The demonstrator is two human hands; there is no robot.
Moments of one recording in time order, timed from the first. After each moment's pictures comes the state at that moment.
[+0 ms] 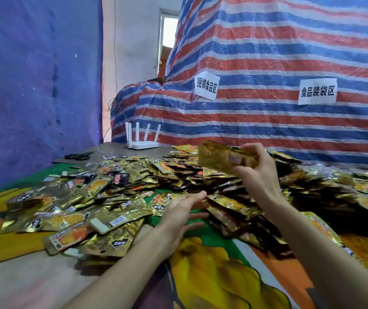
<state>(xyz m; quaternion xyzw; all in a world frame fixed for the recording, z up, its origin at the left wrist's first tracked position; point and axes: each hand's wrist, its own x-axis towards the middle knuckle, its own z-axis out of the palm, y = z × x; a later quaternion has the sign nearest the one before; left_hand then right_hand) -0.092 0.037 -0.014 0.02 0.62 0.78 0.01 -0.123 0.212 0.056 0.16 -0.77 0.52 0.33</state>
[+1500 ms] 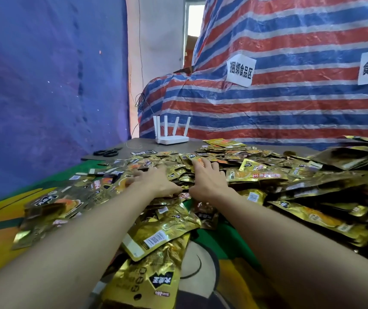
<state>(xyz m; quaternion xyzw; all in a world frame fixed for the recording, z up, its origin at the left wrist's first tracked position) -0.243 -0.133 -0.004 -0.14 0.98 0.11 -0.05 -0.279 0.016 -0.014 0.18 -0.97 0.13 0.12</state>
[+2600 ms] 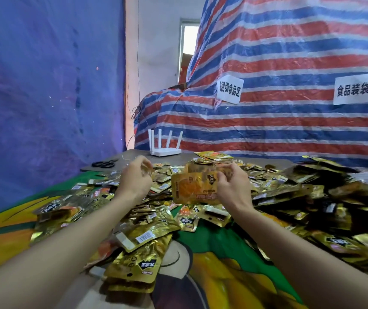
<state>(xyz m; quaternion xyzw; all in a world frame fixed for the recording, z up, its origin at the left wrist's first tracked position) -0.173 -0.126 0.023 -0.04 0.83 0.40 -0.38 -0.193 0.101 0.023 0.14 -0.78 0.54 0.29</state>
